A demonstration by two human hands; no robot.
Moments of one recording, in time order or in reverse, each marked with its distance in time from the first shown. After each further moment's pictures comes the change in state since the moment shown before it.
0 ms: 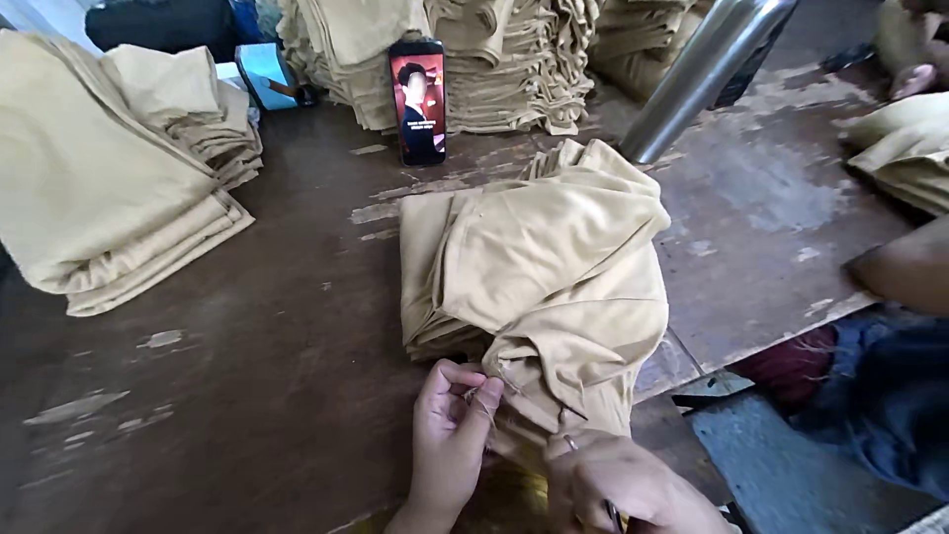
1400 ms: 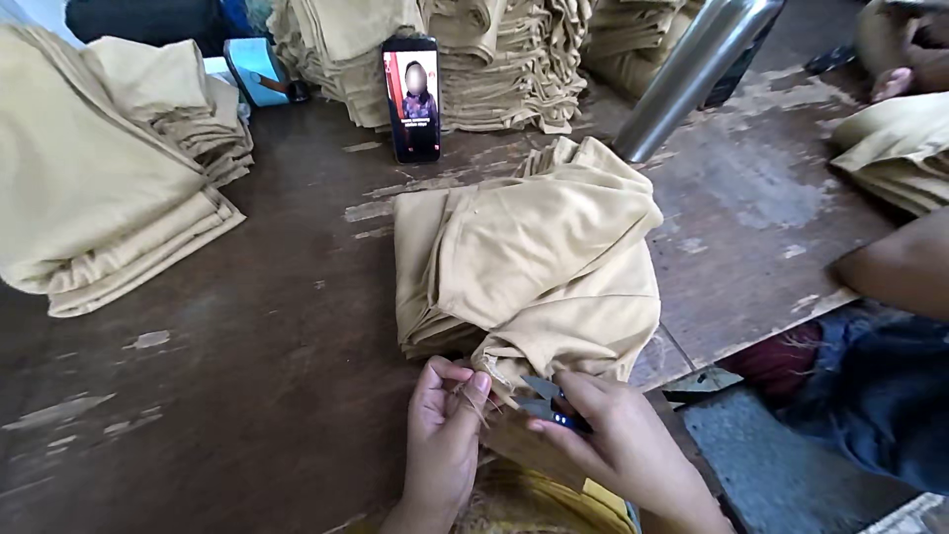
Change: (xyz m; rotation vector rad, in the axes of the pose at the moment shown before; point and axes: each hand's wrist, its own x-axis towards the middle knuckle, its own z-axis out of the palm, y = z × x) left_hand -0.001 0.006 0.005 -0.248 0.085 -0.153; right_hand -0.010 0.017 -0.011 -0.933 0.138 0.341
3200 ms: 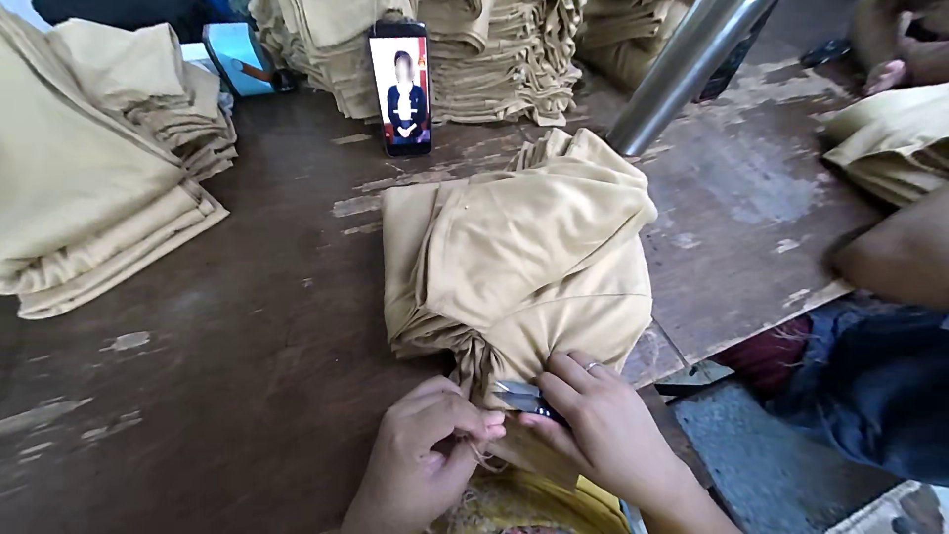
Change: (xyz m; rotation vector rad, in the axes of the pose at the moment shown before) left_hand 0.013 0.022 -0.036 0.879 -0.487 0.543; right_hand -0.001 0.003 0.003 -0.268 -0.084 -0.012
